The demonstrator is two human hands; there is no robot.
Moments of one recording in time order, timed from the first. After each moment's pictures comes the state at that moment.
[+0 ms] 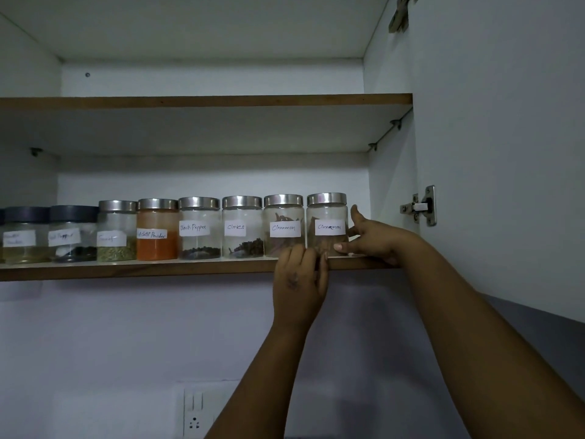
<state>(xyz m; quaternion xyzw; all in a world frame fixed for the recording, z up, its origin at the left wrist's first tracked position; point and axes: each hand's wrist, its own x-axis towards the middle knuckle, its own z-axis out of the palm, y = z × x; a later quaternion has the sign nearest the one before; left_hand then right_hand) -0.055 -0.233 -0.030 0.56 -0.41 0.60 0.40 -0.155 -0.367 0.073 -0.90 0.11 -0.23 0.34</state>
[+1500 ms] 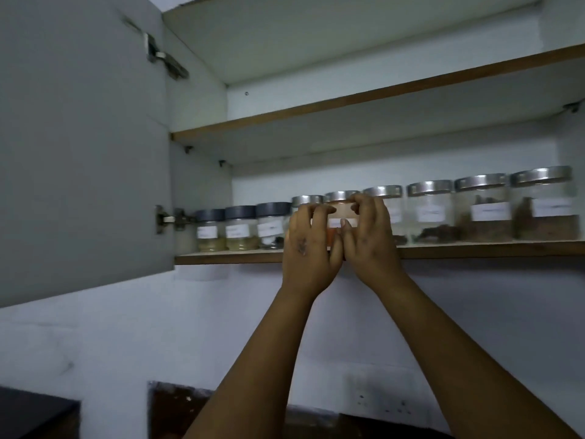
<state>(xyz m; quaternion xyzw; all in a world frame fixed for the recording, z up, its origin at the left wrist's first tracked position) 0.044 0.062 0.013 0.62 -0.39 0.59 0.35 0.003 -0.050 0.019 -0.71 -0.15 -0.66 0.22</state>
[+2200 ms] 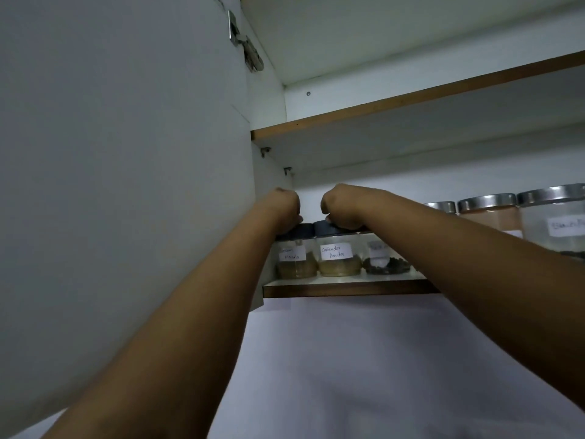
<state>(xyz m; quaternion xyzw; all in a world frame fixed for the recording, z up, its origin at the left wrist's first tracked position) 0.254 0.270 0.163 0.90 -0.27 0.34 0.01 0.175 0.147 0.162 -0.94 0.03 -0.27 -0.19</state>
